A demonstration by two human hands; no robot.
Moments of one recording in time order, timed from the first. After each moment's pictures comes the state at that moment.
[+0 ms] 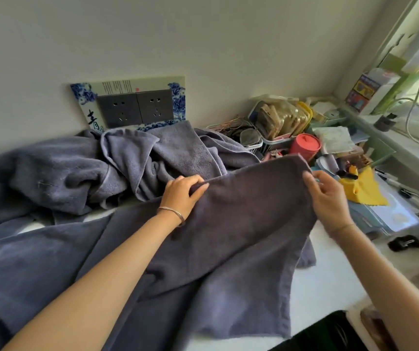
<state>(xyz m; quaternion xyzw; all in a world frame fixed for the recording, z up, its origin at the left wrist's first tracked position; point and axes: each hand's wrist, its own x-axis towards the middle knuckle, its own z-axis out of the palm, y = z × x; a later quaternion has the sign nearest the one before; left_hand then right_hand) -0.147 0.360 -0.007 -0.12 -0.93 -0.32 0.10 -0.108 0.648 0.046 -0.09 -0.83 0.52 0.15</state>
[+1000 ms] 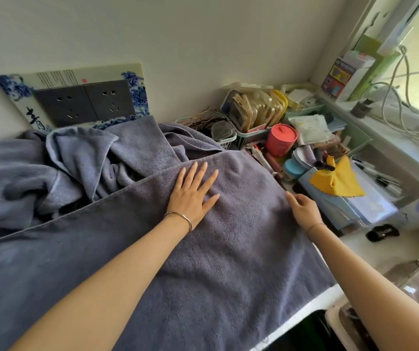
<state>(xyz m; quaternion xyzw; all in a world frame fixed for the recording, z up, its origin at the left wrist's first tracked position) -0.176 0.444 -0.049 -0.21 -0.98 -0.01 0.05 -0.134 0.727 -0.050 -0.26 -0.86 0.44 0.00</state>
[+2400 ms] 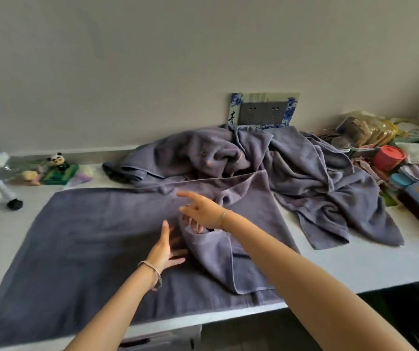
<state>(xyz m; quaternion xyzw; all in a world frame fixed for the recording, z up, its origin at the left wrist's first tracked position) 0.146 0.074 -0.003 0.33 -0.58 -0.74 -0.11 0.051 0.184 0.048 0.26 -0.82 0.43 -0.27</state>
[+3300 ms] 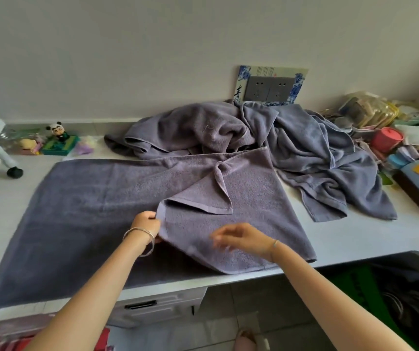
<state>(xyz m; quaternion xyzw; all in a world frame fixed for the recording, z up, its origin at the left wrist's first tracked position) 0.169 0.021 -0.025 0.36 -0.75 -0.55 -0.08 0.141 0.270 -0.013 0.18 -0.76 0.48 -0.39</state>
